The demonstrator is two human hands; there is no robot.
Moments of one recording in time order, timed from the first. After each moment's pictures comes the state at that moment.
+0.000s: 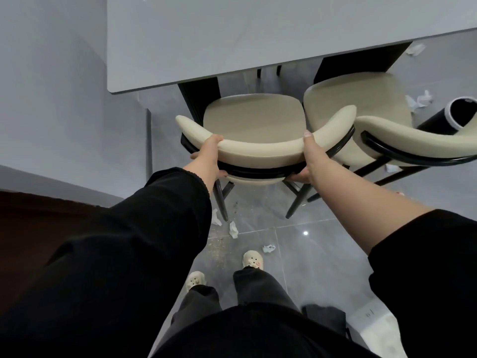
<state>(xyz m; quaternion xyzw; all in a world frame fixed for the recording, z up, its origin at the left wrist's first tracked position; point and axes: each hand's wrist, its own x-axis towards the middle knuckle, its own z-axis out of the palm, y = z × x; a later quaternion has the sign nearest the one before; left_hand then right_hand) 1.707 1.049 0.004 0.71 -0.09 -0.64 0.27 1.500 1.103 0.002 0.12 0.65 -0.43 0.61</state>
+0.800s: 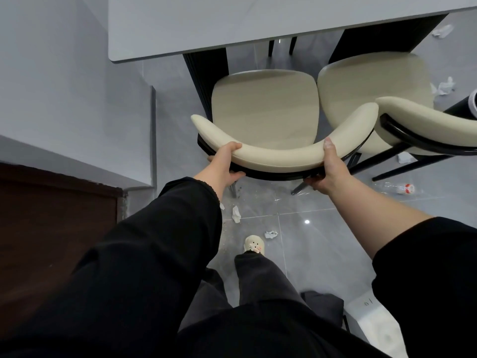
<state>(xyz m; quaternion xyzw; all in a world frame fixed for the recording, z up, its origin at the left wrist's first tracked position) 1.712 1.098 -0.051 0.66 -0.04 -0.70 0.28 1.483 1.154 -0.059 0.12 0.68 -0.46 0.56</state>
